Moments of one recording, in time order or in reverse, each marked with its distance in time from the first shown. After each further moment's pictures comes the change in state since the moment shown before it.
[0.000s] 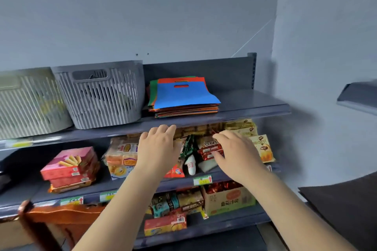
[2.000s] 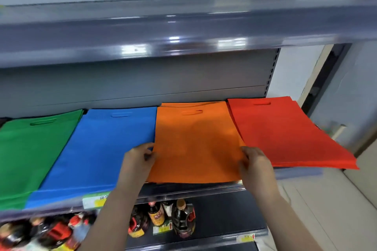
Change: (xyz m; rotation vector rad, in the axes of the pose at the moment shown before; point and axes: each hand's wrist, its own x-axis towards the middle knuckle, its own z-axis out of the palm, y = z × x) left_hand -0.561 0.537 -0.137 -1.019 -0.716 1.033; right_hand -0.899 -0.002 -0.233 -0.245 0.576 1.800
